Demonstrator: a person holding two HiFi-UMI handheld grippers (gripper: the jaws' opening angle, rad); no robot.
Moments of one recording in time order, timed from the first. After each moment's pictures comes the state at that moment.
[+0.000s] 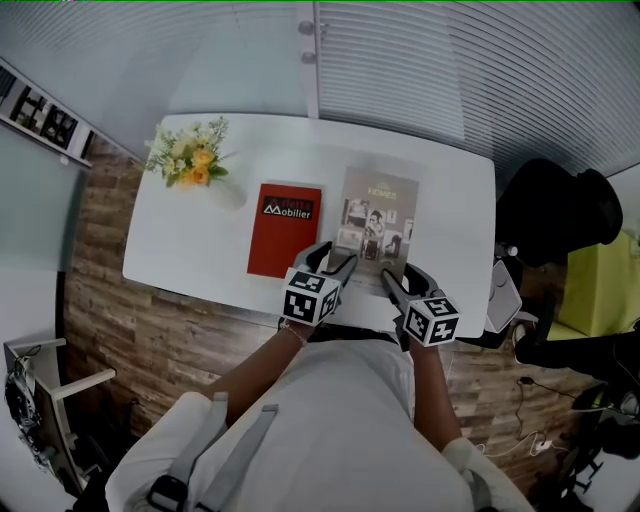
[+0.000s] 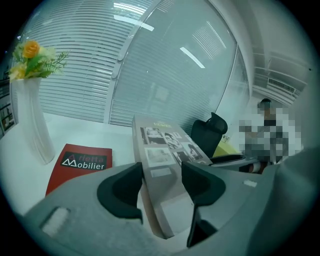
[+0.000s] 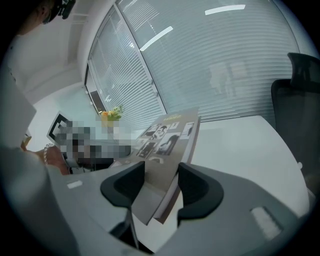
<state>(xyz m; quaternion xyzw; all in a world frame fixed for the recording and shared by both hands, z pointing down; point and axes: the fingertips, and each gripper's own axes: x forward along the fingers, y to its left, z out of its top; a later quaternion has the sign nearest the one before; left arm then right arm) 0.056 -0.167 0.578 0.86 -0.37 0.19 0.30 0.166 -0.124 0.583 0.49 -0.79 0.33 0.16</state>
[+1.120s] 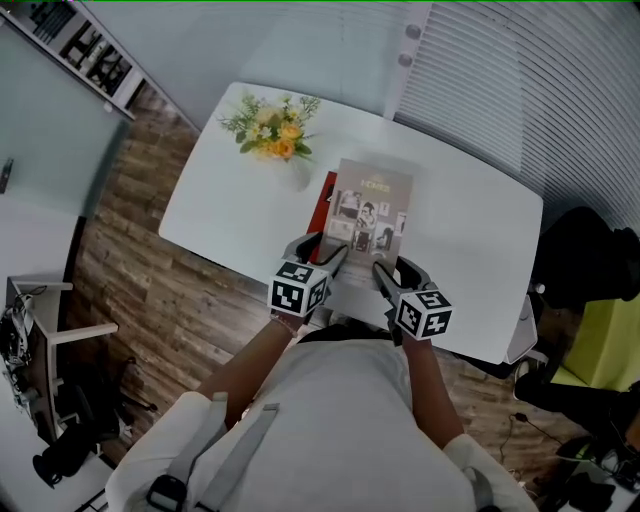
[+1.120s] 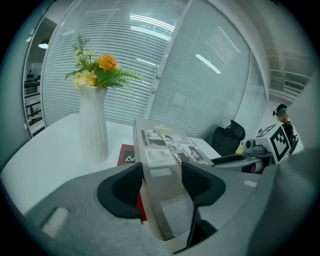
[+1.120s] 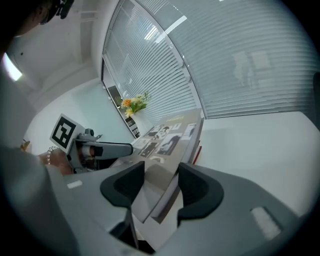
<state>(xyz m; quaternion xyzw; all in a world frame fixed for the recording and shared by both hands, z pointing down) -0.103 -0.170 0.578 0.81 -0.47 0.17 0.30 0.012 -0.145 0.587 0.39 -0.84 0.33 0.16</state>
